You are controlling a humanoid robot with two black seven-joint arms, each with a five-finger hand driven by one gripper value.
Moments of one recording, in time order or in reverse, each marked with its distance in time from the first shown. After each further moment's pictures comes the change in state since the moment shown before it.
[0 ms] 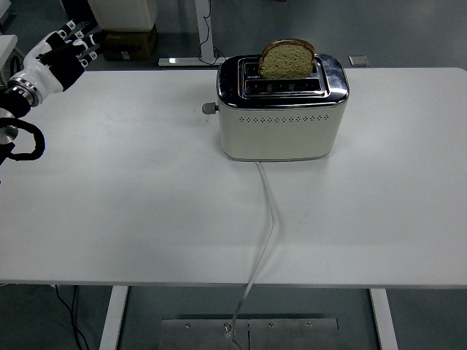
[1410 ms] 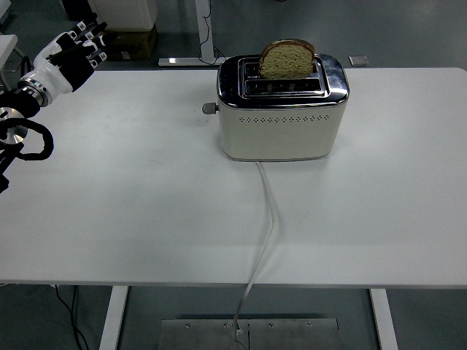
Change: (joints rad) left arm -0.006 -0.025 0.001 -0.002 0.001 0.000 0.000; right arm 0.000 0.000 -0.001 0.000 0.000 0.000 0.000
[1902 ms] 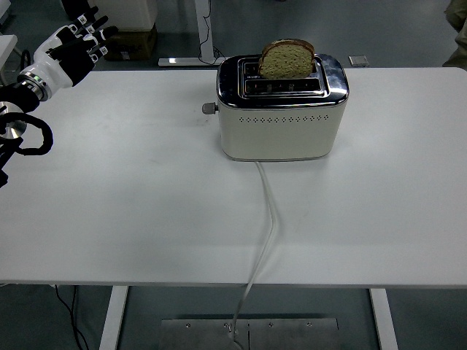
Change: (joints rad) left arm -0.019 0.003 0.002 -0.004 0.002 -0.002 0.011; right arm 0.000 0.000 0.000 0.000 0.000 0.000 0.000
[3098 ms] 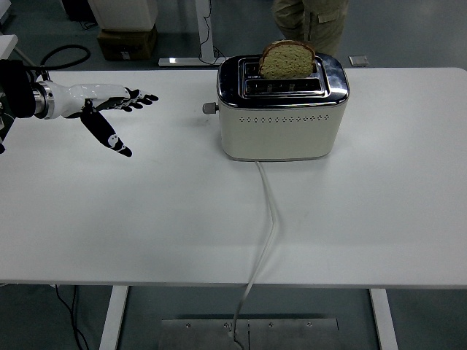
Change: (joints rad) left arm -0.097 0.223 0.142 -0.475 1.208 -0.203 0.131; right arm 0.005 0.000 -0.001 0.000 0.000 0.000 0.000
